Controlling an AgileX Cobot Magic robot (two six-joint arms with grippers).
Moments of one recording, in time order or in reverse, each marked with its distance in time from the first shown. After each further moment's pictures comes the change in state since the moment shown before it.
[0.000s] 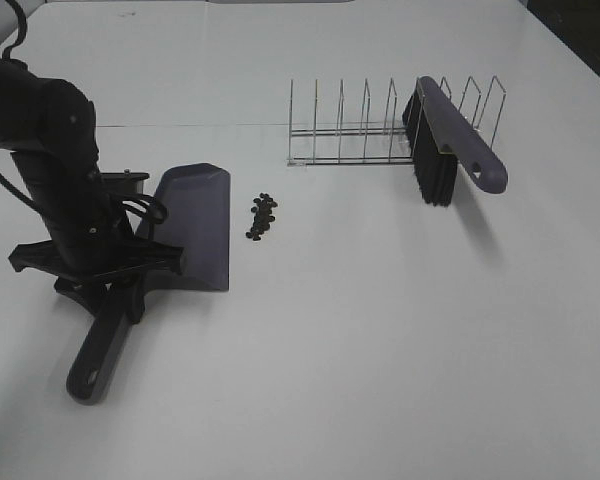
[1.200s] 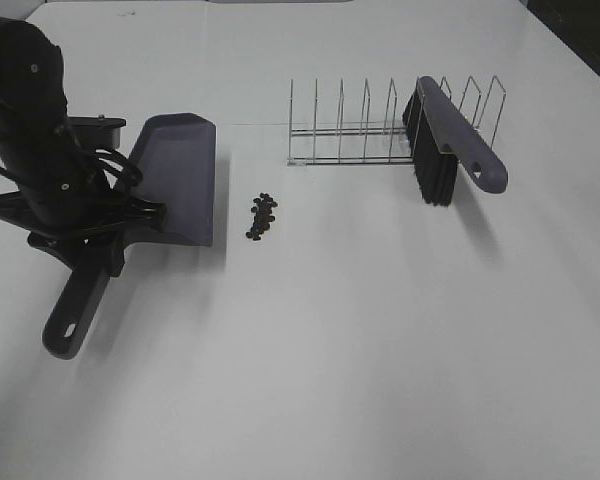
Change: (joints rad) left arm -0.001 -0.144 0.002 0.115 0.008 -0.074; right arm 0.017 1.052 -0.560 0.087 -0.236 -0.130
